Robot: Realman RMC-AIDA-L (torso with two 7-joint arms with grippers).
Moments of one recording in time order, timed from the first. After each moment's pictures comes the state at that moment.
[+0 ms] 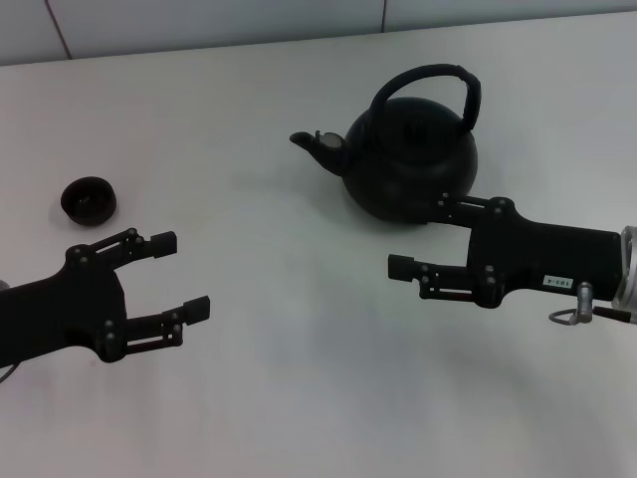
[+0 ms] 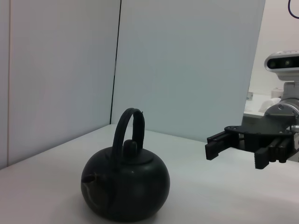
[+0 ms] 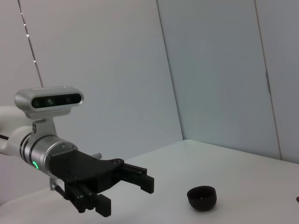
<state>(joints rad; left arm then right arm) -0.32 -2.06 0.93 0.69 1.73 1.63 -1.14 0.24 2.08 -1.07 -0.75 -1.54 -1.55 1.23</state>
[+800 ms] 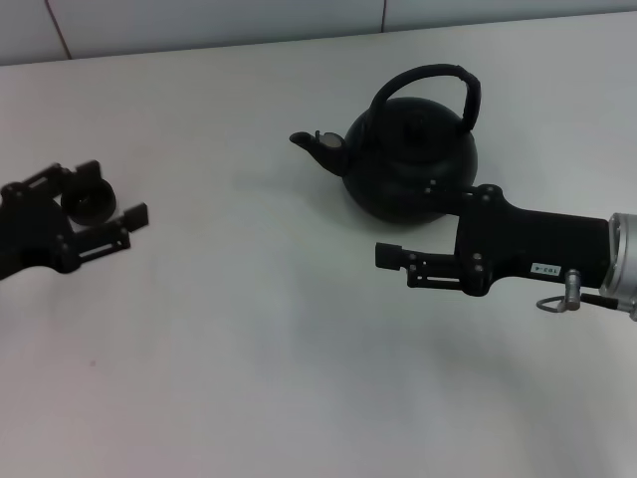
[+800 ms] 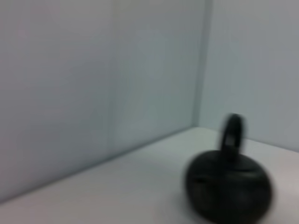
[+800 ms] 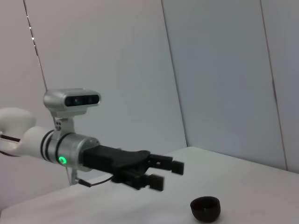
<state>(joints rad) -0.35 -2.06 0.80 0.69 1.72 1.44 -1.18 0.27 2.09 -1.07 -0.74 -1.53 -1.55 1.22</state>
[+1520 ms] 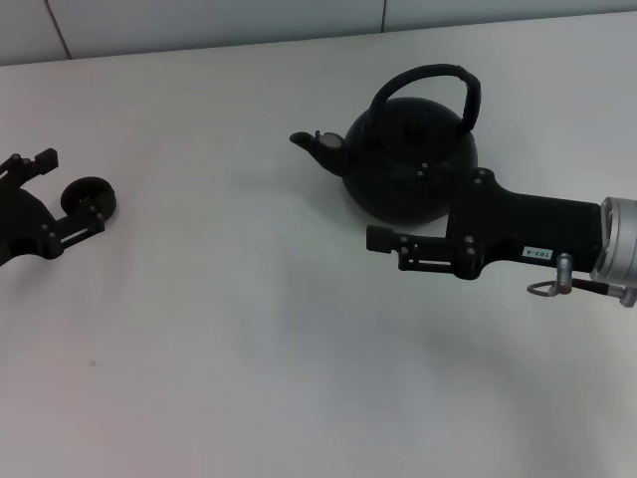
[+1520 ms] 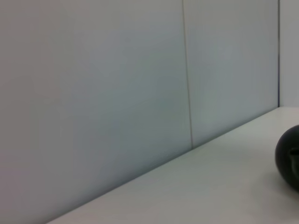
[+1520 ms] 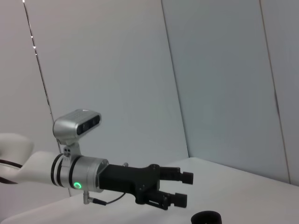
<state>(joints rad) -0.37 -2.06 0.76 0.53 1.60 1.24 -0.86 0.30 2.09 -1.07 -0.72 -1.51 -1.55 1.22</state>
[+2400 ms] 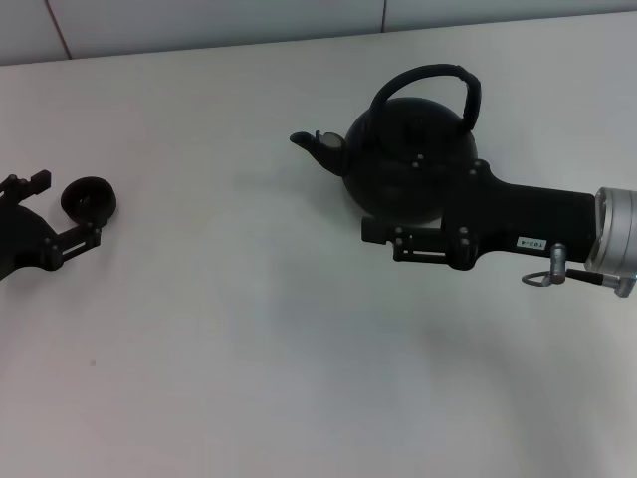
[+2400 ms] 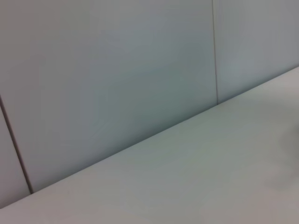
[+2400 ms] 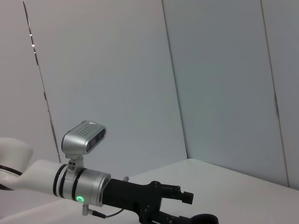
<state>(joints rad) -0.40 -2.07 0.76 0.45 1.60 1.08 -0.79 0.32 2.08 -1.07 -0.72 -1.51 -1.53 1.22</state>
